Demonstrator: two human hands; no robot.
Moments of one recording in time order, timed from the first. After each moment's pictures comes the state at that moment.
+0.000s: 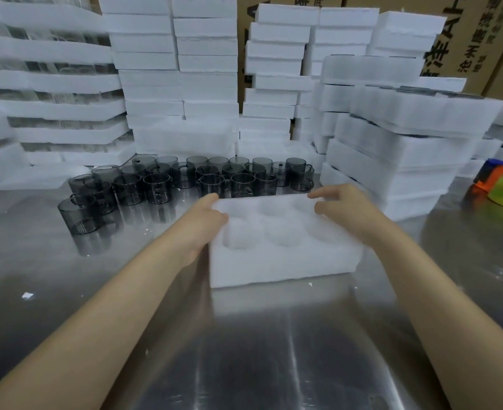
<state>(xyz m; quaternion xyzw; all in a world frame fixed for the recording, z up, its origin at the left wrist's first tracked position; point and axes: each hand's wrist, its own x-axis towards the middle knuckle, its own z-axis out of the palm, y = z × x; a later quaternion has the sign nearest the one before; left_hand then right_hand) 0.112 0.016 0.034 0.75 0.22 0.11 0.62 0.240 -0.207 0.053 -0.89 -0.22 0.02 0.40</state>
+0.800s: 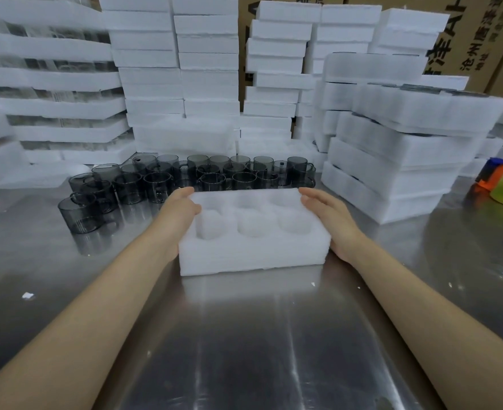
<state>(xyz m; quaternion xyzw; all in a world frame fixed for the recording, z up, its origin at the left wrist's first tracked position) 0.112 0.048 0.033 0.71 0.27 0.21 0.62 0.249 -0.182 0.007 -0.67 -0.19 0.11 0.71</state>
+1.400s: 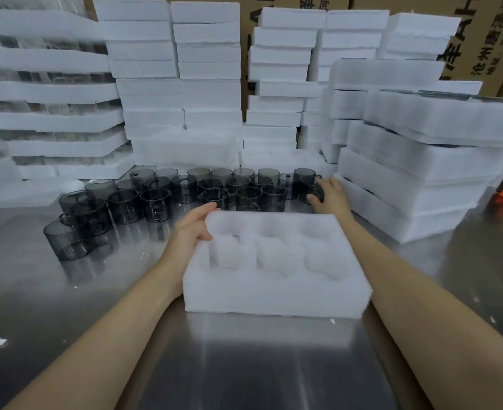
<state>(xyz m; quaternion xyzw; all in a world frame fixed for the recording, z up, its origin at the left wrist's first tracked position) 0.134 0.054 0.007 0.58 0.15 0.20 0.77 0.373 -0.140 0.001 -0.90 -0.22 -0.12 0.36</state>
